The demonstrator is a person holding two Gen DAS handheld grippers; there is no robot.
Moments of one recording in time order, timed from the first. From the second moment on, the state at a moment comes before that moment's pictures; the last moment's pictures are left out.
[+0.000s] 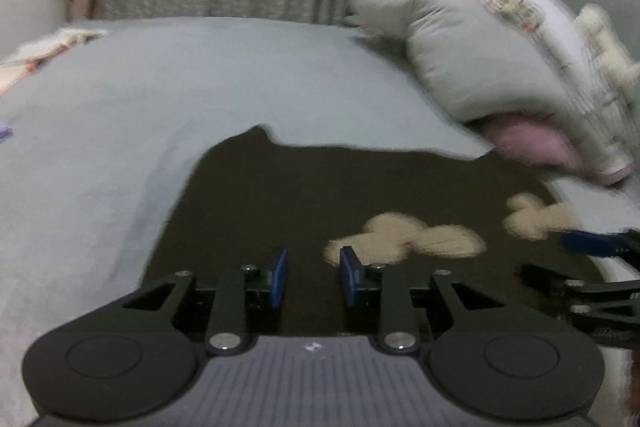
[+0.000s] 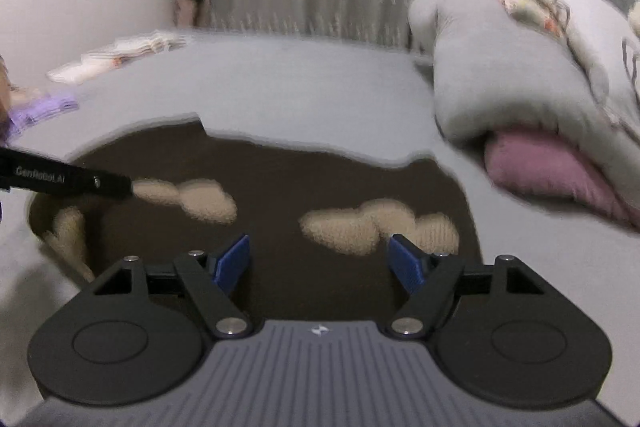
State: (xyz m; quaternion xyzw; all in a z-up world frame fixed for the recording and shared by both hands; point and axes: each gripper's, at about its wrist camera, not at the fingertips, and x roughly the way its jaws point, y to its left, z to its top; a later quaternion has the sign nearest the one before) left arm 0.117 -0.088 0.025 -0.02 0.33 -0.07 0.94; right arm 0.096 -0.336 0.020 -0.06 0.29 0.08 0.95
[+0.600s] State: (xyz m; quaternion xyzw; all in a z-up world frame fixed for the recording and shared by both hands) left arm 0.109 -0.043 0.046 -0.05 0.27 -0.05 0.96; right arm 0.083 -0.433 0.027 0.02 0.26 -0.02 0.96
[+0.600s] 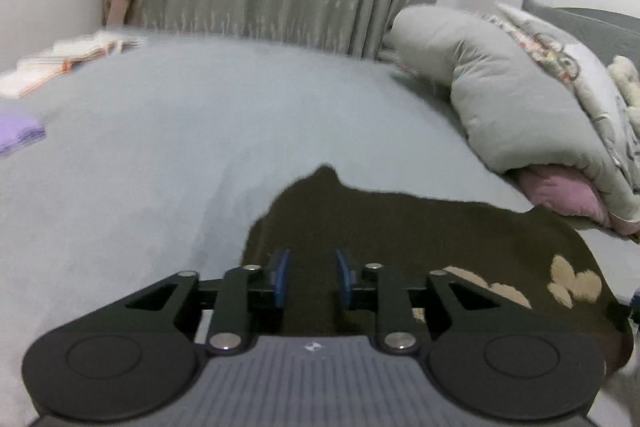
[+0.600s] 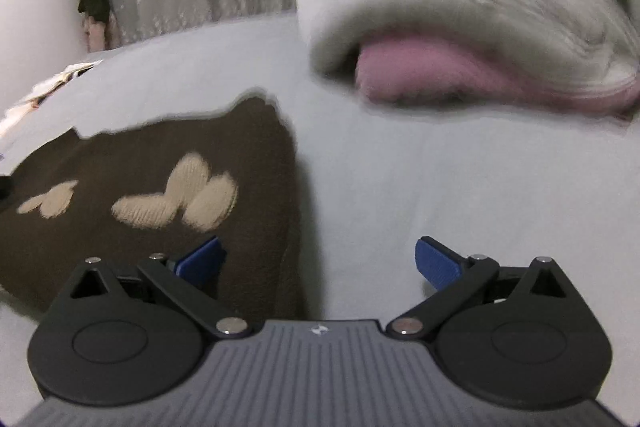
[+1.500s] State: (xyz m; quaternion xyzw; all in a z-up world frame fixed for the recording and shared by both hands) left arm 0.092 -0.056 0.019 -0.03 0.23 -0.06 0.97; right arm 0.084 -0.402 -0.001 0.03 0.26 0.07 0.96
